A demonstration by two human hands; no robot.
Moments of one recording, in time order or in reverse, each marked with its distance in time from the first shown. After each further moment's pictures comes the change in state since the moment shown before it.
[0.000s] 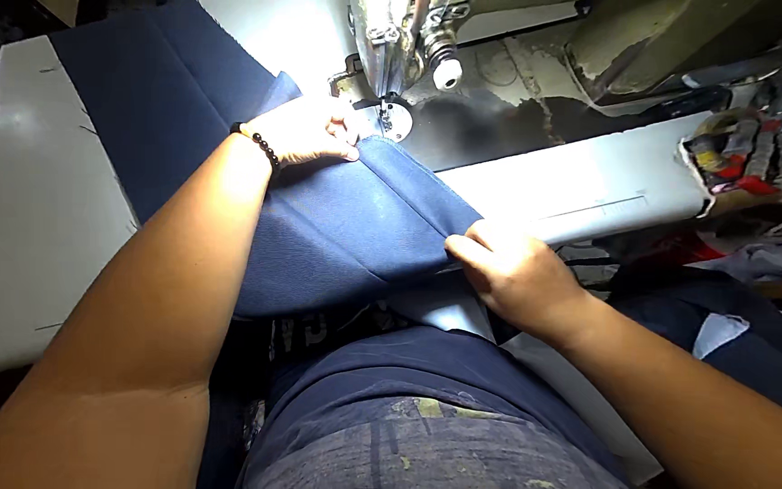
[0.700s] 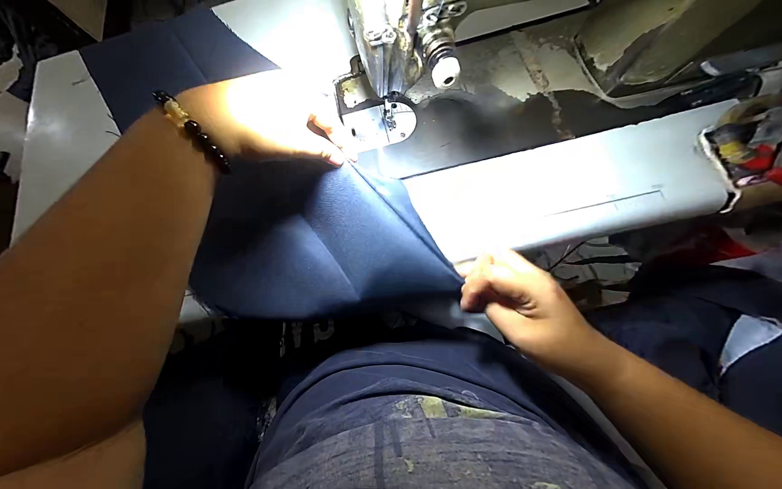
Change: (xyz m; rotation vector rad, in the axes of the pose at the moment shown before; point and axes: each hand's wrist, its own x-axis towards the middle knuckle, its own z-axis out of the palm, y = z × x) left_hand -0.040 0.051 -0.044 0.434 -0.161 0.189; right_hand -0.032 -0.024 0.001 0.862 0.052 0.328
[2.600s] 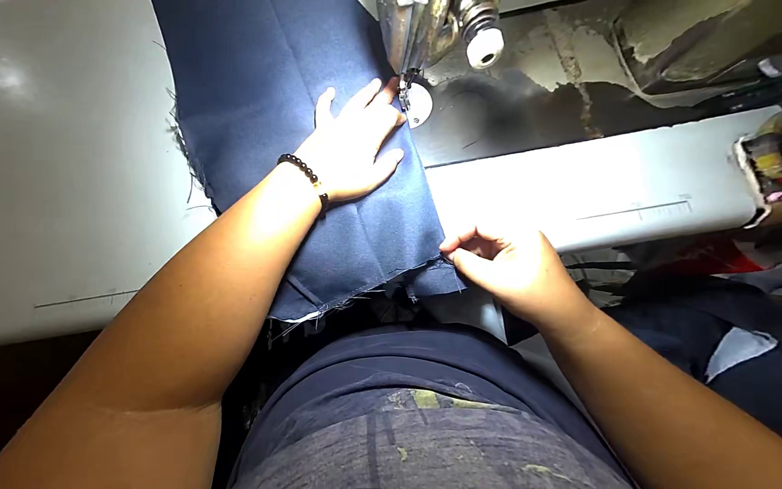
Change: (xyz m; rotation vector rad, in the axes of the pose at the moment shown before) left_hand 0.051 -0.002 0.106 0.105 0.258 -0.206; right_hand 0.050 0.008 0.007 -0.061 0.065 0.129
